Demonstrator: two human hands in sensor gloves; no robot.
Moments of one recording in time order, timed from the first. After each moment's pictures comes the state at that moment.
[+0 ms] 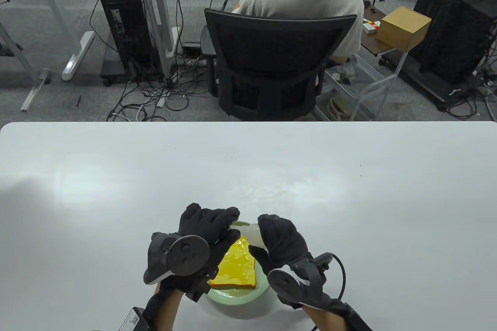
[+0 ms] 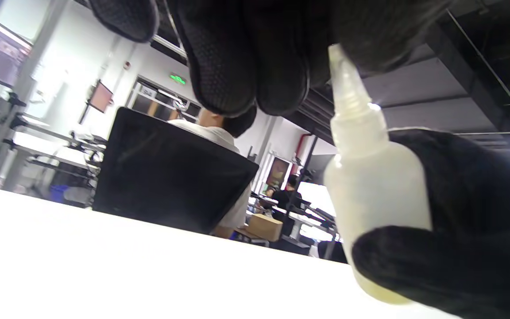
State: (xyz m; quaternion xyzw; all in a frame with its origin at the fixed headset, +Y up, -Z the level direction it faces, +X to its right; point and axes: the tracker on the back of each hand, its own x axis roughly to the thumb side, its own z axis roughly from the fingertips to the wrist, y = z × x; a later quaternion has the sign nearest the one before) left_hand -0.141 -0.633 -0.268 0.12 -0.24 0.20 0.94; right_hand 0.072 -0.689 -0.250 0.21 -0.27 0.93 0.11
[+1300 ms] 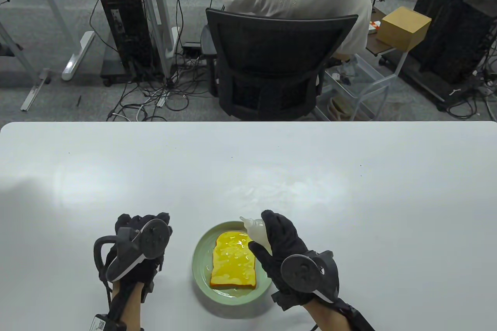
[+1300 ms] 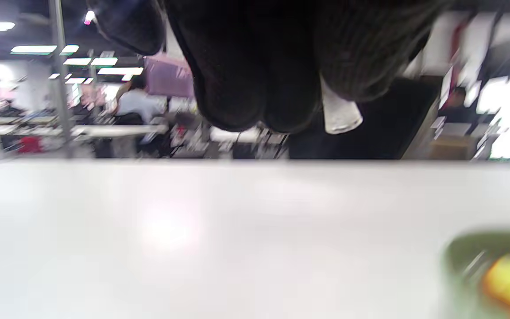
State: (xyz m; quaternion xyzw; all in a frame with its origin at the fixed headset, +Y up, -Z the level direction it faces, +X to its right) left_hand -0.246 -0.685 -0.296 -0.02 0.02 -0.02 1.00; right_hand 0.084 -0.683 -0.260 0.19 -0.16 0.92 0.30
